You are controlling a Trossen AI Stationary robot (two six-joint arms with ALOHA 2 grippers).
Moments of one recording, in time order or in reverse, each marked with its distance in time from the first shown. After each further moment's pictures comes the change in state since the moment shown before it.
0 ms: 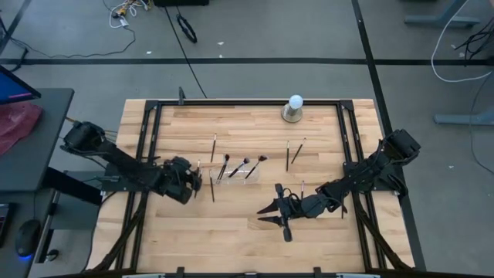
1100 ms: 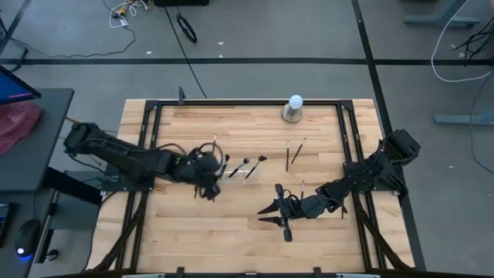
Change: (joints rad) left arm 0.147 0.013 0.680 -0.342 0.393 0.755; right arm 0.005 0.000 0.000 -0.017 0.000 -0.015
